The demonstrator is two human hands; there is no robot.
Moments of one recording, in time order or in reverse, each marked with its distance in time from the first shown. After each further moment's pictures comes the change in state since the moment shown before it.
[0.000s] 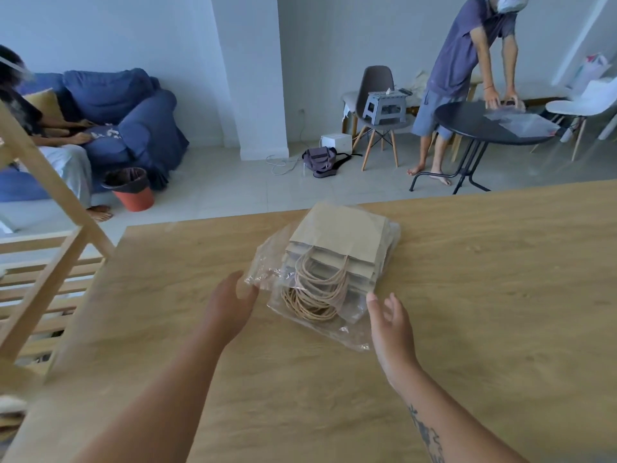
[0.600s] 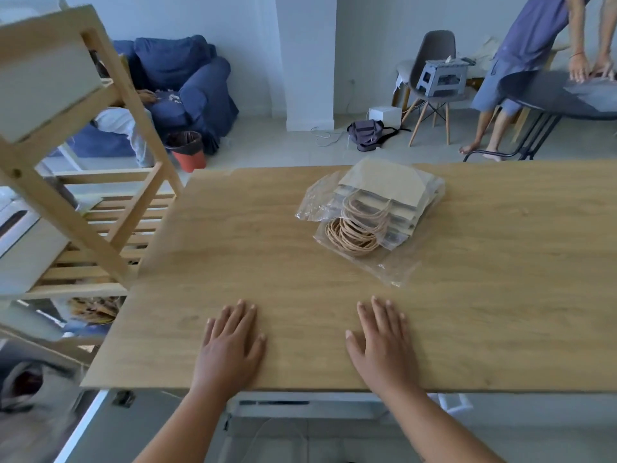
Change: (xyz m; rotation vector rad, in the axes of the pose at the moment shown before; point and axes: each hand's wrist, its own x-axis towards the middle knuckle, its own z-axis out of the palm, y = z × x) left_hand -0.193 -0.138 -0.009 0.524 -0.003 0.109; right_hand -0.123 0.090 0.017 -1.017 -0.199 -0.571
